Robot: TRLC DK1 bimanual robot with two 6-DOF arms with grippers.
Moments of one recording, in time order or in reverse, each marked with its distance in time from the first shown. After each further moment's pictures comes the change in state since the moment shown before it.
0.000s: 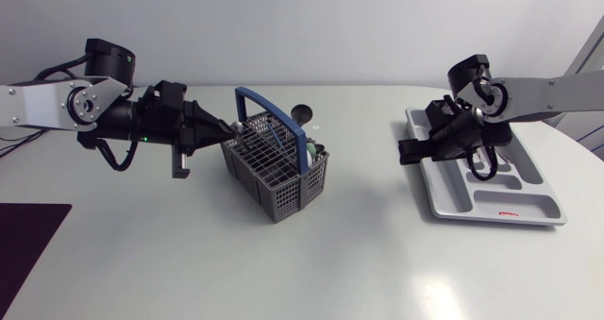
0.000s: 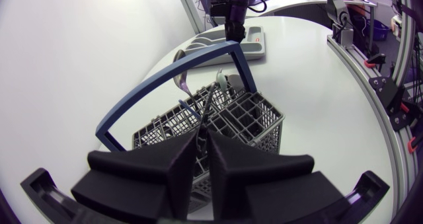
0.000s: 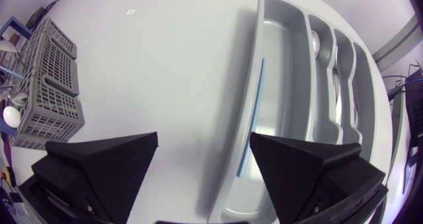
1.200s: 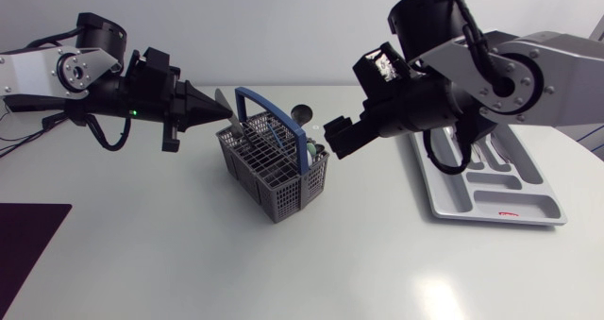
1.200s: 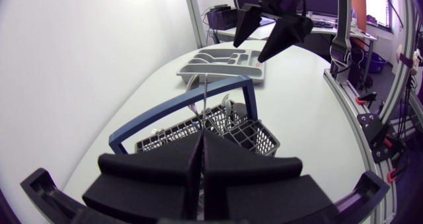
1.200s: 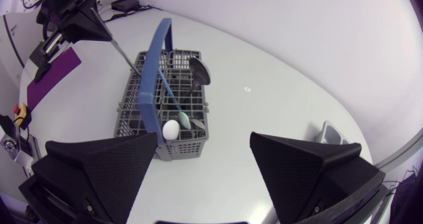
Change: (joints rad) left arm 0.034 0.030 0.159 -0.159 0.114 -0.116; right arm 0.518 -0.360 -0.028 0.031 0.087 -0.019
